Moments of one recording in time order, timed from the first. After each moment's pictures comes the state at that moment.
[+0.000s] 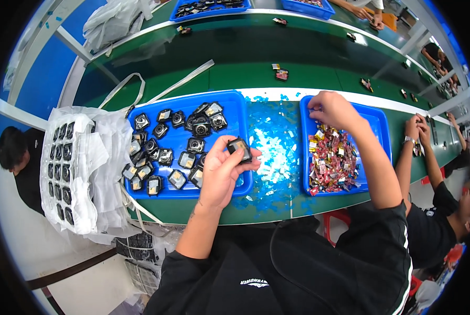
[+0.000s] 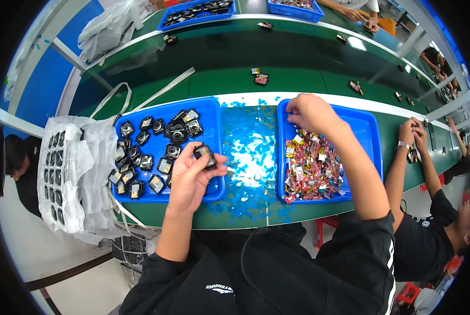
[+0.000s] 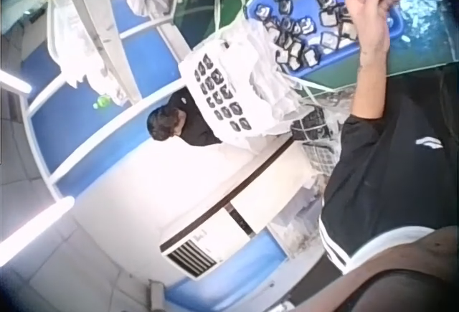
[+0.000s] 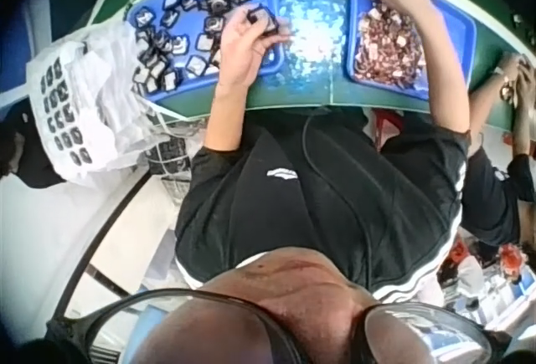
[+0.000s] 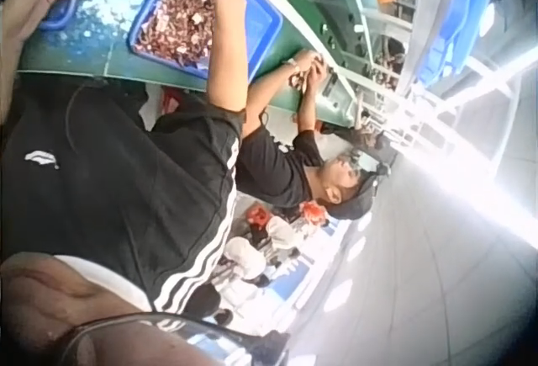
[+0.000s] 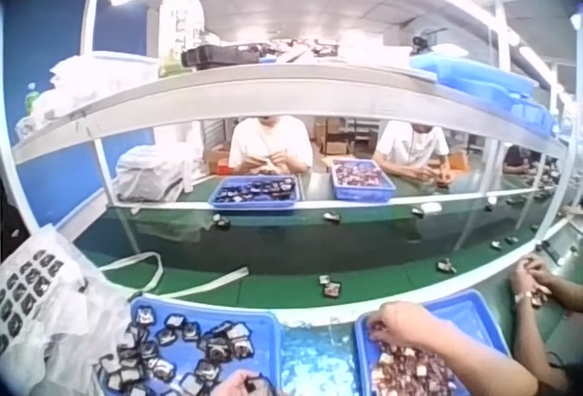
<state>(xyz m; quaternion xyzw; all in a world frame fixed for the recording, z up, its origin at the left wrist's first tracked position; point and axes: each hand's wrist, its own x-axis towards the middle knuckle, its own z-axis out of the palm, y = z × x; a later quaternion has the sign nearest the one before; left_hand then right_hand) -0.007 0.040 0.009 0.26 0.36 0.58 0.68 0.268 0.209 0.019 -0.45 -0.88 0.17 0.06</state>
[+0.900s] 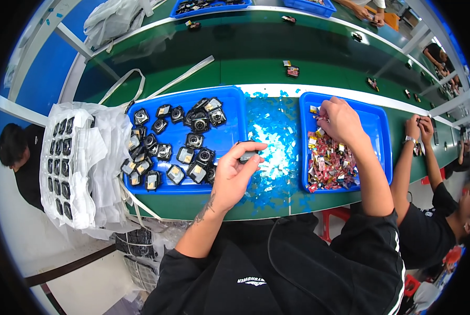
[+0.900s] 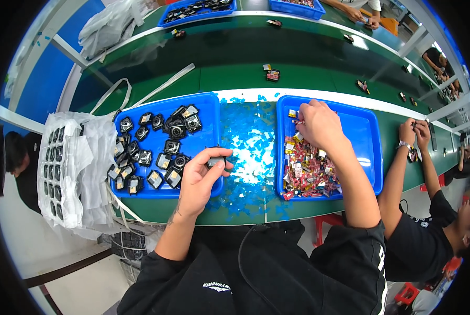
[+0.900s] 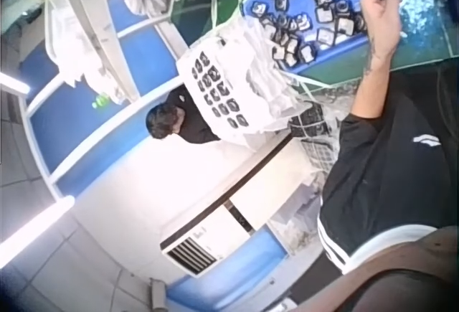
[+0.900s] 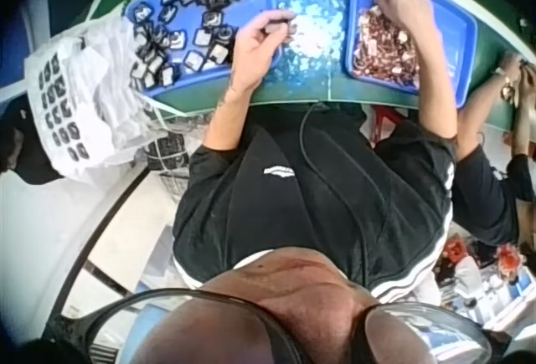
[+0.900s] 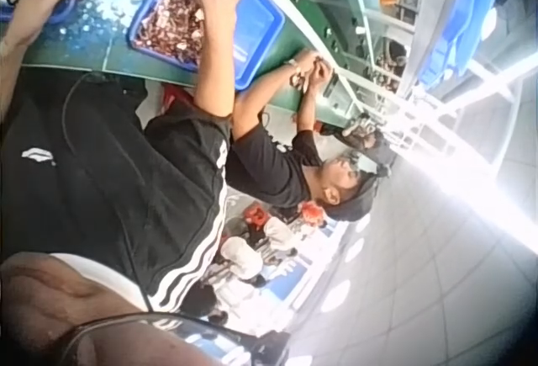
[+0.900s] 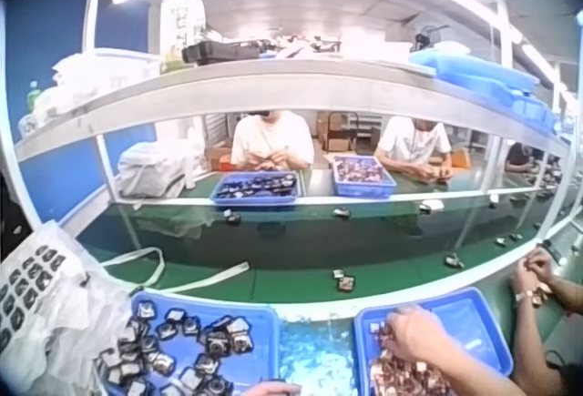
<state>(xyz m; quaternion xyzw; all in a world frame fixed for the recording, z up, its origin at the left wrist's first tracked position) 0.013 0.028 0.004 0.43 0.45 0.52 0.58 0.276 0.163 0.020 -0.59 -0.81 0.08 0.01</state>
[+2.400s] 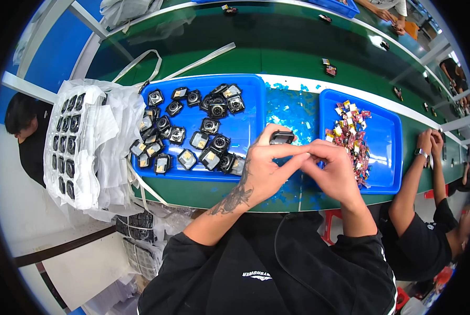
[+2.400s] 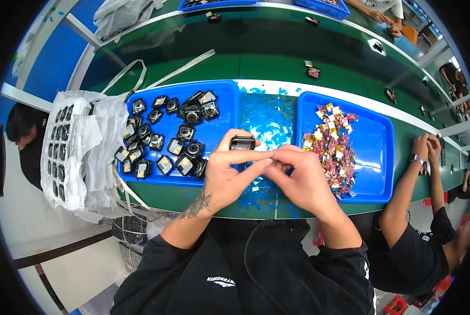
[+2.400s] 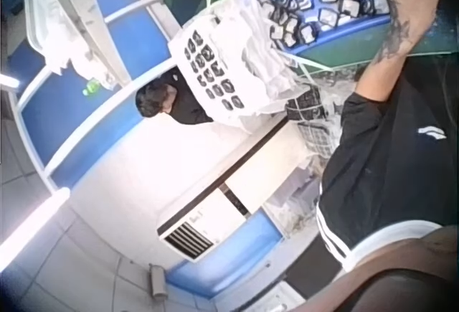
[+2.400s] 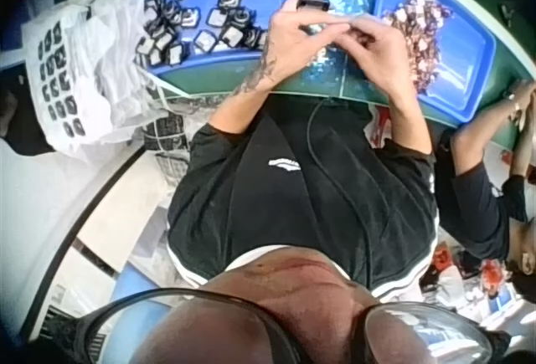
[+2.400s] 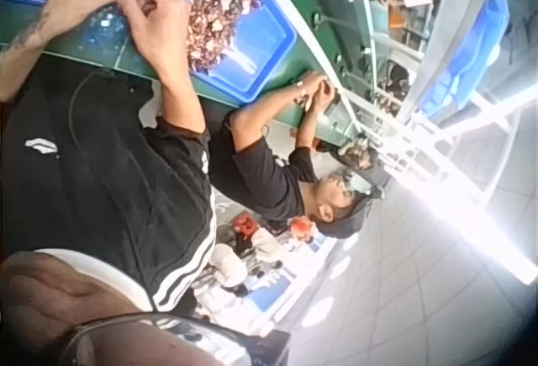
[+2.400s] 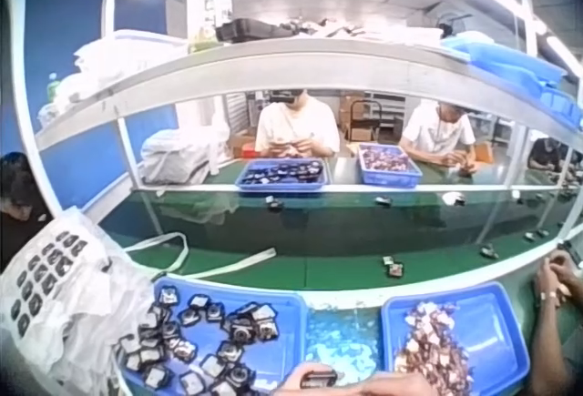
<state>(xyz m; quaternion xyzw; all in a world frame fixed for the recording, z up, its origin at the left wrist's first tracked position) 0.034 0.034 0.018 0.61 0.47 0.51 0.39 0.209 0.062 0.047 -0.42 -0.74 0.46 0.27</state>
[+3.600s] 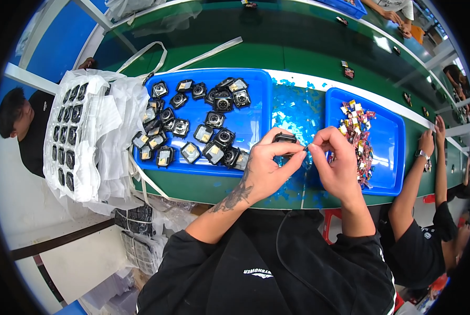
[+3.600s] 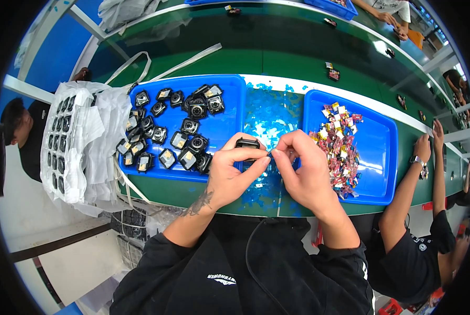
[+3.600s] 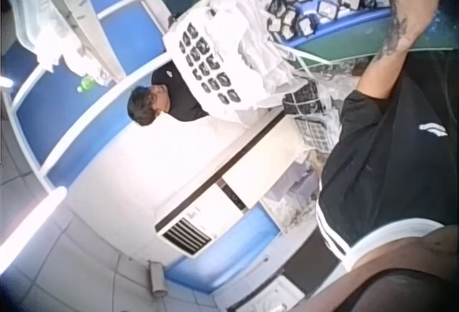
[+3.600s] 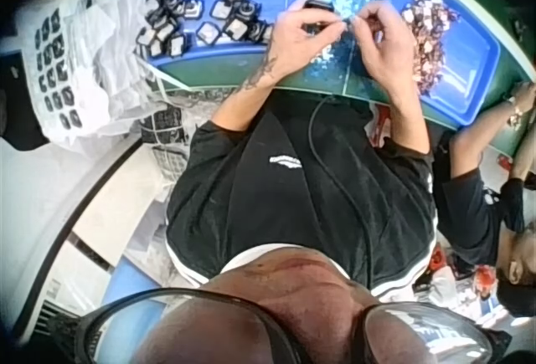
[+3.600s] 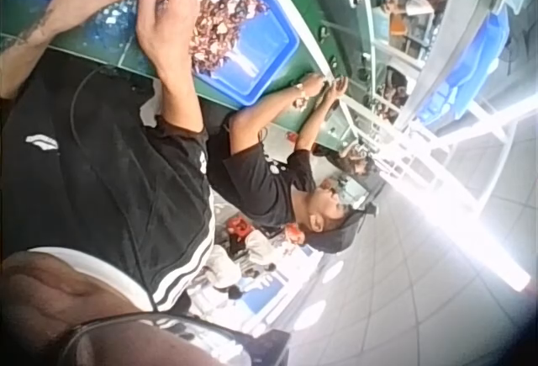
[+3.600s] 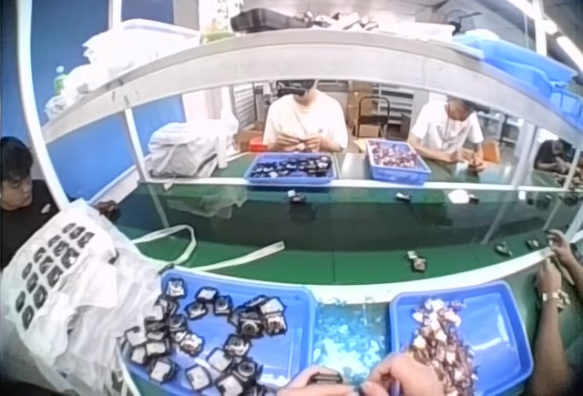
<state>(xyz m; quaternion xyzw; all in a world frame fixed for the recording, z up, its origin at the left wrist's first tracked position) 0.034 0.026 0.008 0.55 0.46 0.54 0.43 0.204 0.064 0.035 -0.41 -0.76 0.34 0.37</state>
